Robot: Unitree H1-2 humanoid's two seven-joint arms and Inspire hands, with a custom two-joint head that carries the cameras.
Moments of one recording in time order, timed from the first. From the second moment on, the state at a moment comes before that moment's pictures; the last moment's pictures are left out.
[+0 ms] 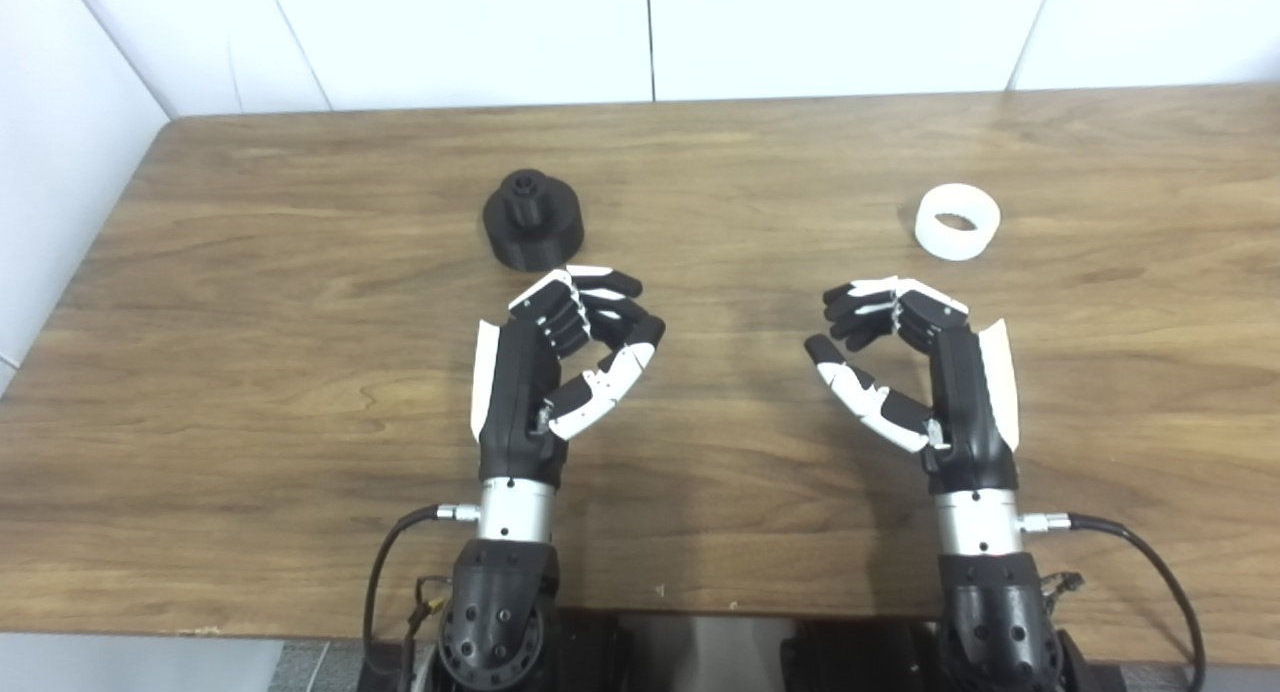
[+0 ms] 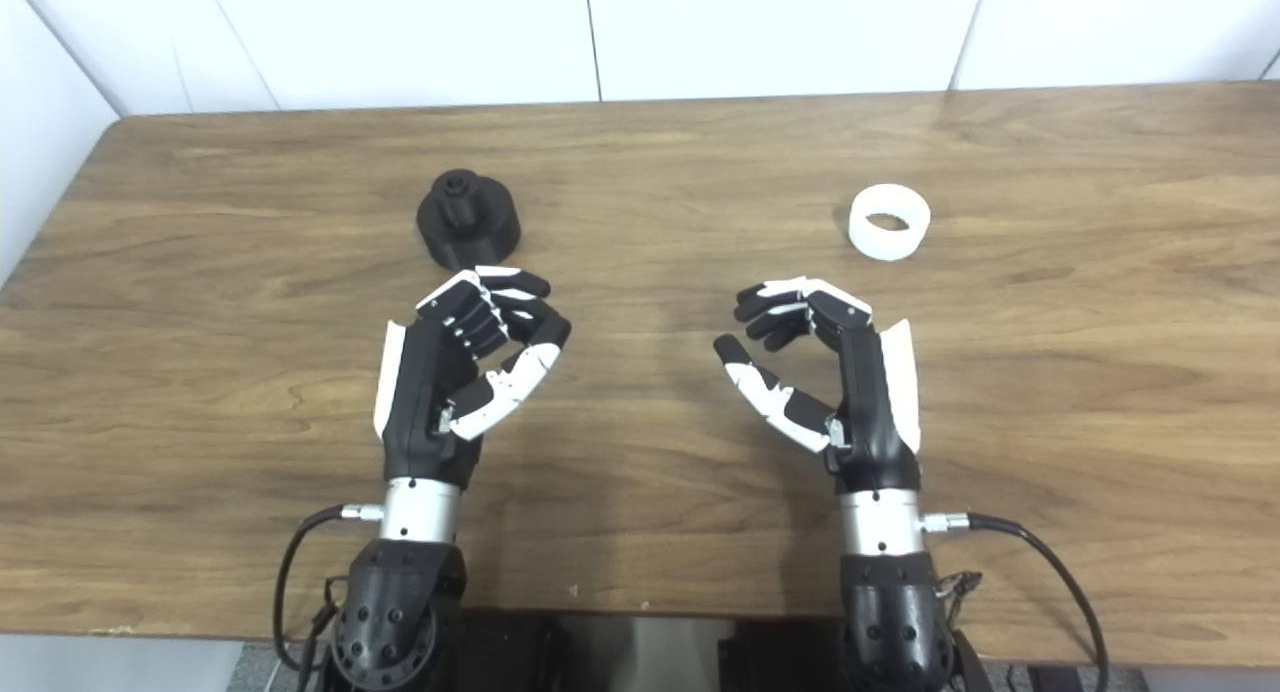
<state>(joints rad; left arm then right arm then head) 0.17 -0.14 -0.15 -0.30 0.14 -0.11 0.07 0.11 -0.10 0.32 -0.25 -0.34 -0.14 -0.38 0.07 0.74</state>
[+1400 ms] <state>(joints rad) 0.18 -0.15 -0.19 -0.24 0.18 -0.17 0.11 0.15 -0.12 0.26 -0.24 -0.28 -0.19 -0.35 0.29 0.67</state>
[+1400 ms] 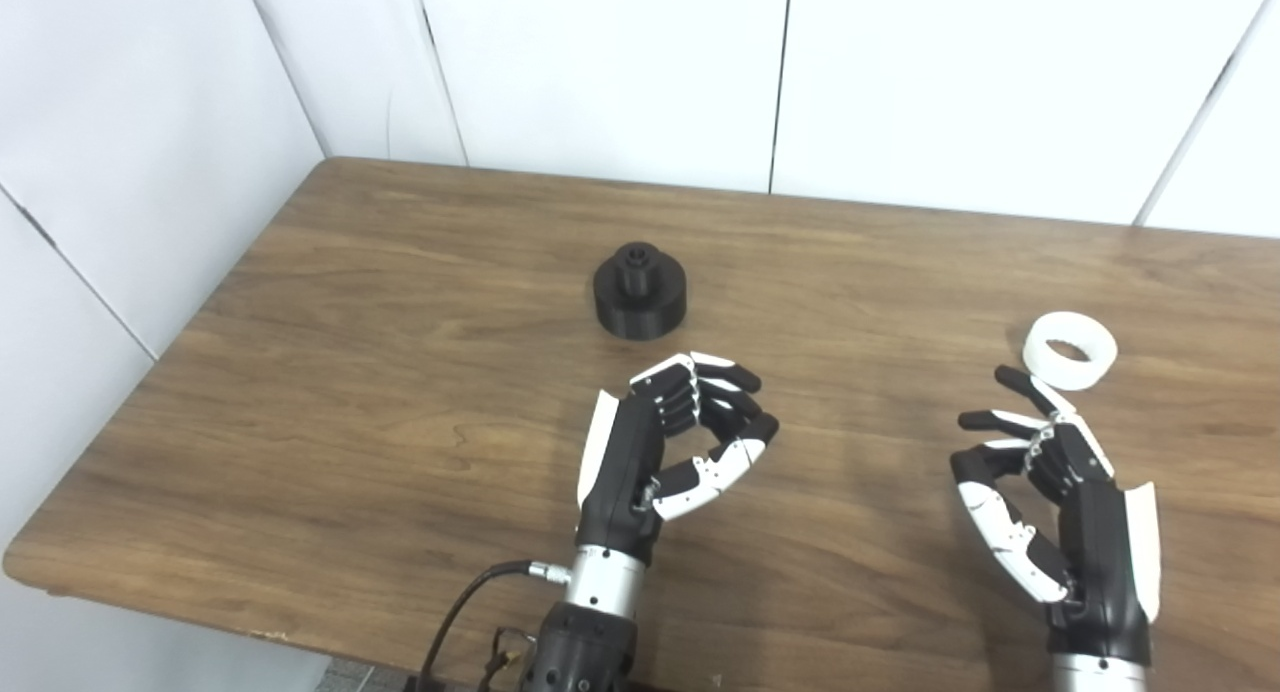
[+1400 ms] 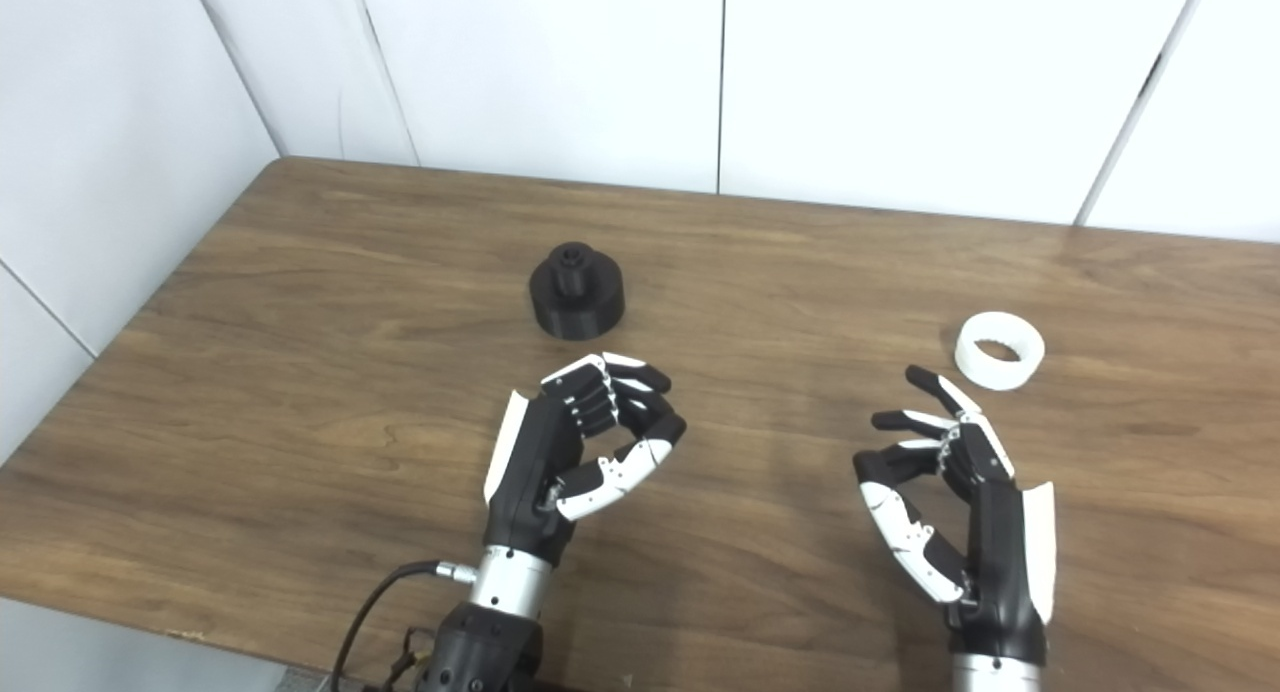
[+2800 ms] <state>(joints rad) -0.05 0.15 -0.07 -0.44 0.72 0.18 -0.13 0.15 -0.12 0.25 -0.21 -0.28 -0.26 -0.32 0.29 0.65</state>
